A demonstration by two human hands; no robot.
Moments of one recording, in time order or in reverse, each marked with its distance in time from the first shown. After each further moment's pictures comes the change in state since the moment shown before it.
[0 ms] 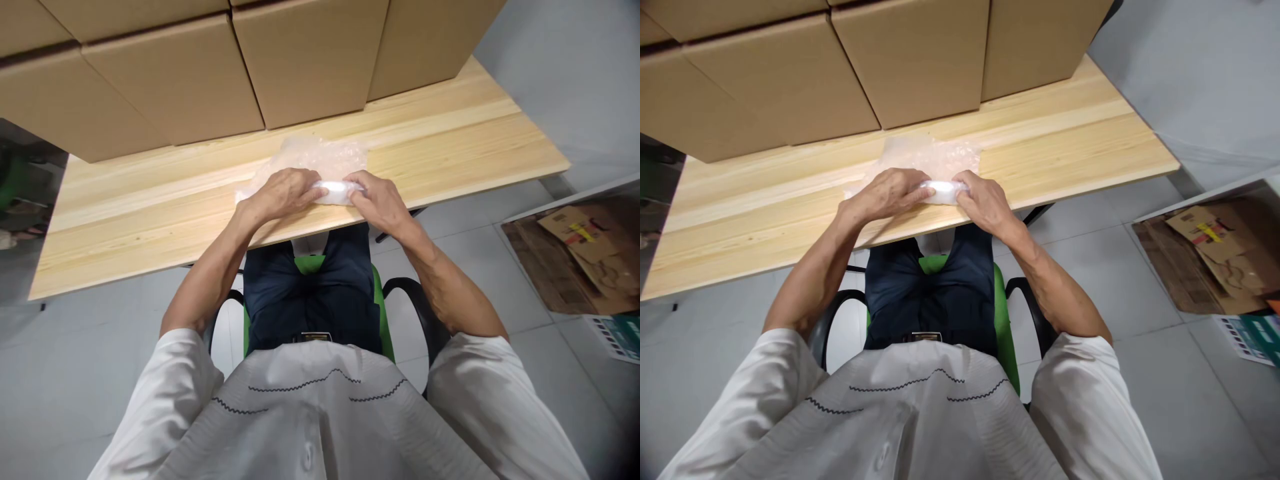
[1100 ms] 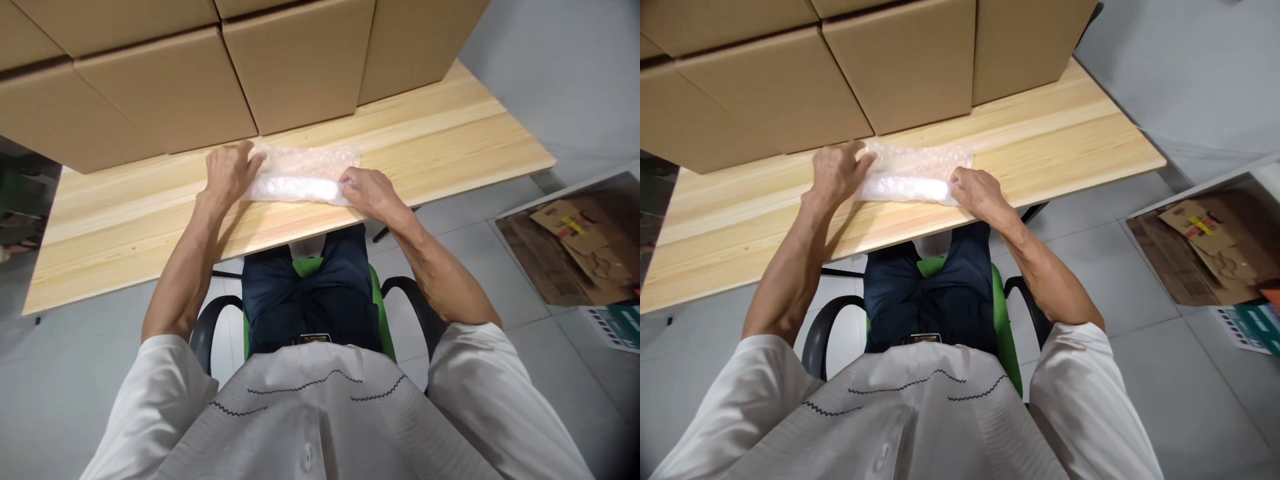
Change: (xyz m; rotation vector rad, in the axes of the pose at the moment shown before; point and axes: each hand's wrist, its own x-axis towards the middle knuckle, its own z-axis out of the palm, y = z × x) left_hand -0.006 -0.086 -0.025 0.169 0.277 -0.525; right_hand 0.033 0.005 -0.001 -0.142 -0.062 0.127
